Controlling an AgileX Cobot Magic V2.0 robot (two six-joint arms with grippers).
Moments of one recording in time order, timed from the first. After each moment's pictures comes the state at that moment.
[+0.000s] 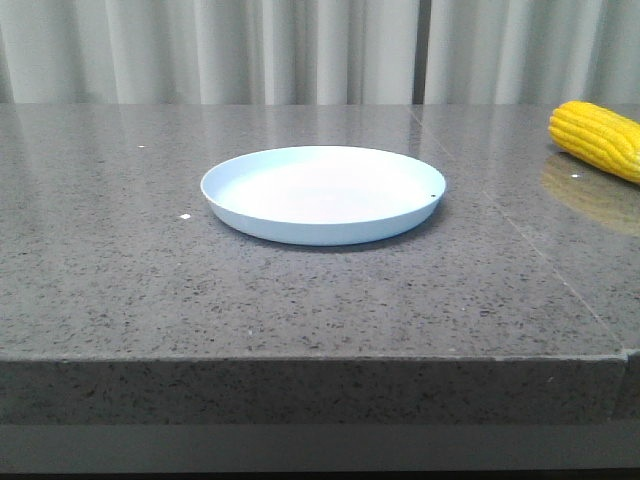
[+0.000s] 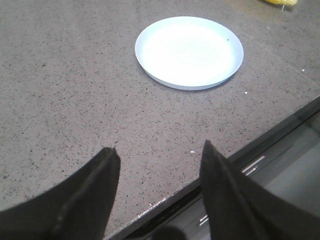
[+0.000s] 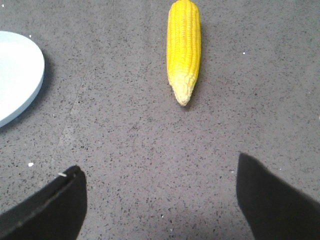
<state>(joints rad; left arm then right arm) -0.69 0.48 -0.78 0.12 0.92 -0.11 -0.01 0.61 -0.66 0.10 0.68 -0.09</state>
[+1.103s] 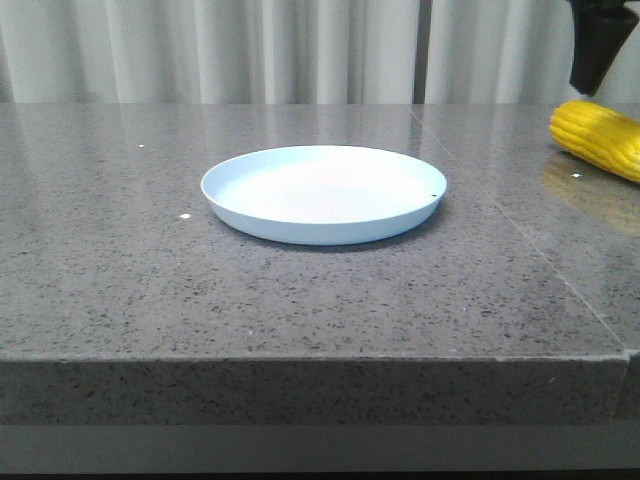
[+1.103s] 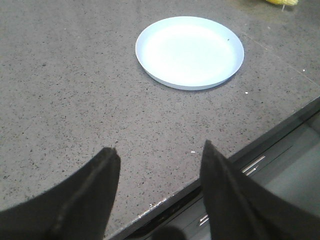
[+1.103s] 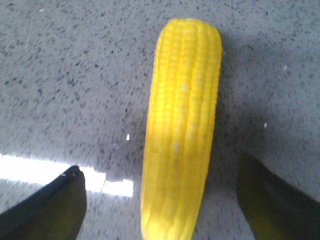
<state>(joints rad) -0.69 0.48 -0.78 0.12 0.92 -0.11 -0.01 1.81 -1.69 0.04 1.05 -0.11</state>
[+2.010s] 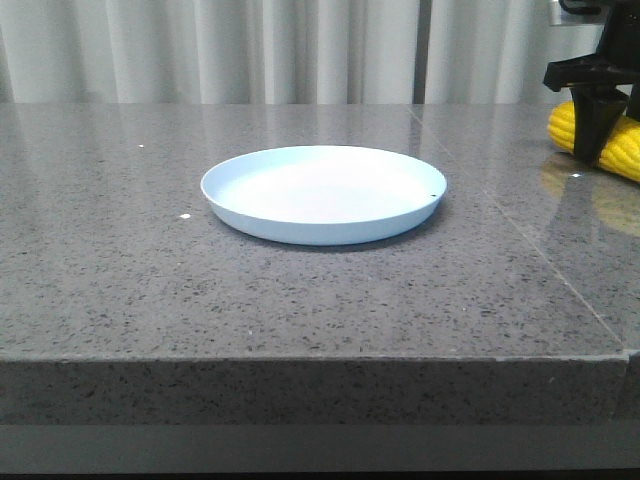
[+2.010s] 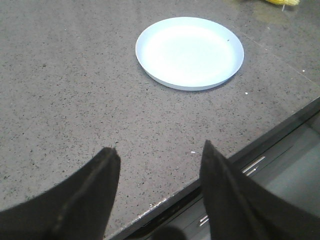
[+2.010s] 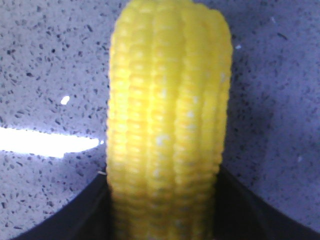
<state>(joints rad) -0.69 0.47 -0.78 0.12 0.92 -0.11 -0.03 1.99 -1.76 0.04 1.07 -0.11</state>
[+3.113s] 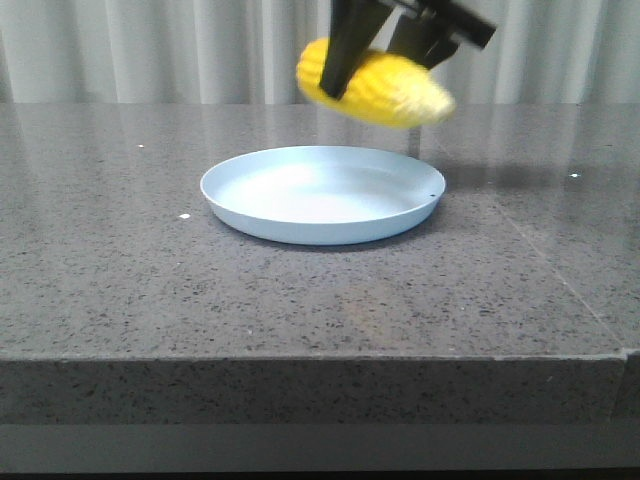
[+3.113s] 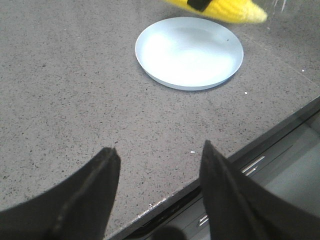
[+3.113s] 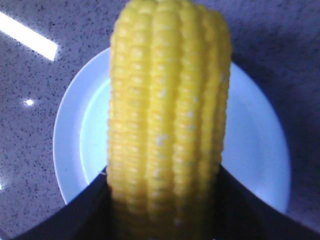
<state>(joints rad) -0.69 0.47 -0.78 0.12 0.92 -0.11 0.36 1.97 -1.90 0.42 1.23 -0.07</state>
